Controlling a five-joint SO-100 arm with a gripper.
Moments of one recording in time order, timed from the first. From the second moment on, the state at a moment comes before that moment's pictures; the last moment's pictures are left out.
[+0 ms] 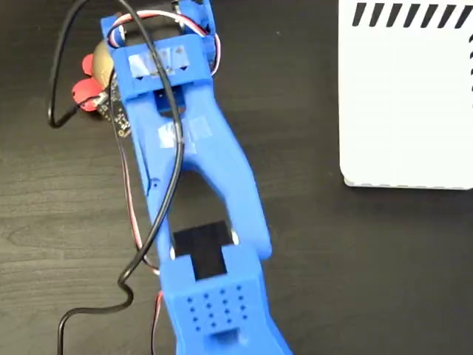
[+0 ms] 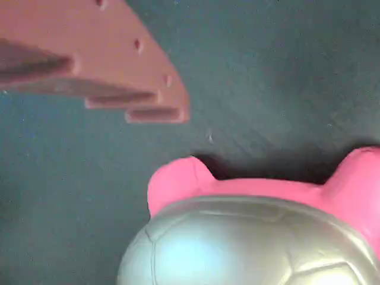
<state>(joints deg) -4.1 54.8 59.7 78.4 -33.1</state>
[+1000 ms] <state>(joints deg) -6.9 45.2 50.3 78.4 -30.2</state>
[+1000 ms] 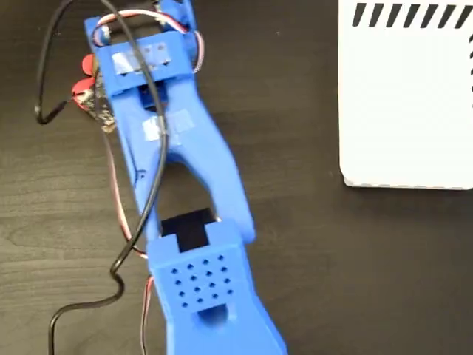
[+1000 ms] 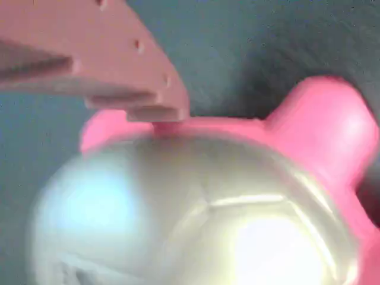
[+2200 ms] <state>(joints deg) -7.7 44.1 46.1 80.2 -28.3</state>
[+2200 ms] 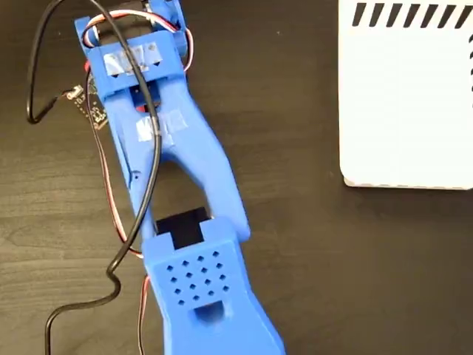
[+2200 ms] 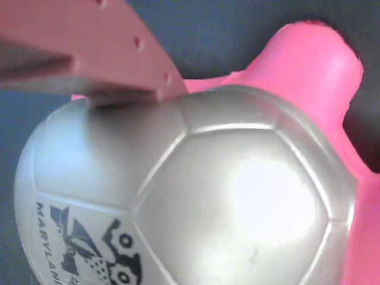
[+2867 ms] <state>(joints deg) -9.0 52.2 42.7 85.8 -26.1</state>
